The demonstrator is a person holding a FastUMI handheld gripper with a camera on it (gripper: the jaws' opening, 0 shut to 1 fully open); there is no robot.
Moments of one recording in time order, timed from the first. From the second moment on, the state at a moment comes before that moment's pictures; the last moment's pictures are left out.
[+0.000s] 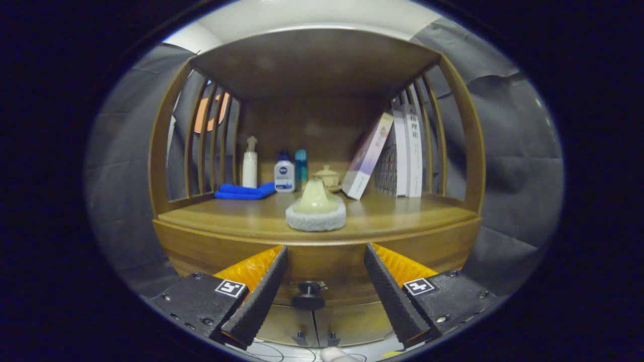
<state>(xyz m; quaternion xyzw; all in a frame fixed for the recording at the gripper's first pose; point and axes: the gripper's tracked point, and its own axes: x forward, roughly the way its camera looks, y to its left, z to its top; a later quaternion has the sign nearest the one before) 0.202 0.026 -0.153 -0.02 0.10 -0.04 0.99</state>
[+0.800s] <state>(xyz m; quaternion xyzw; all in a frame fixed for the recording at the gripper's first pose) 0.031 -0.008 -0.033 -0.01 0.05 0.00 1.00</state>
